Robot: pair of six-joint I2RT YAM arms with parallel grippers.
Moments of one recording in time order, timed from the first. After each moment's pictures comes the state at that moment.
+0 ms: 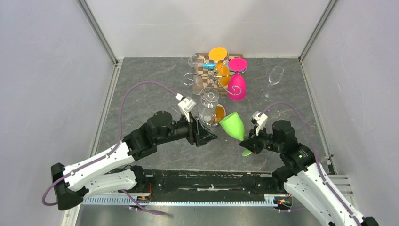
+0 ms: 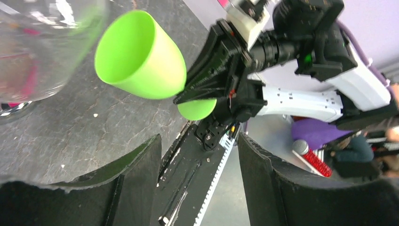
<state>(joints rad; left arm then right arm) -1.05 0.92 0.85 -0.12 0.17 -0.60 0.45 0.52 0.52 -0.55 -0.47 0.06</state>
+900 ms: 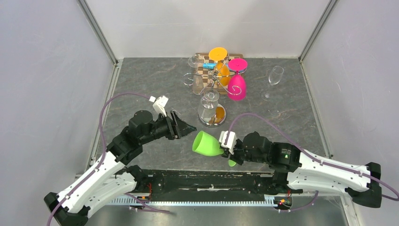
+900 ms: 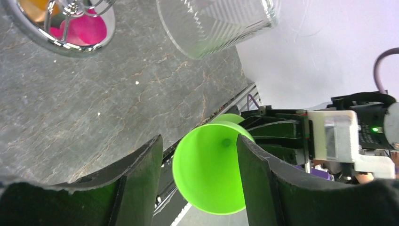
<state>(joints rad) -0.70 0.71 0.74 -0.32 0.27 -0.85 1.19 0.76 0.66 -0.46 -0.02 -0.09</state>
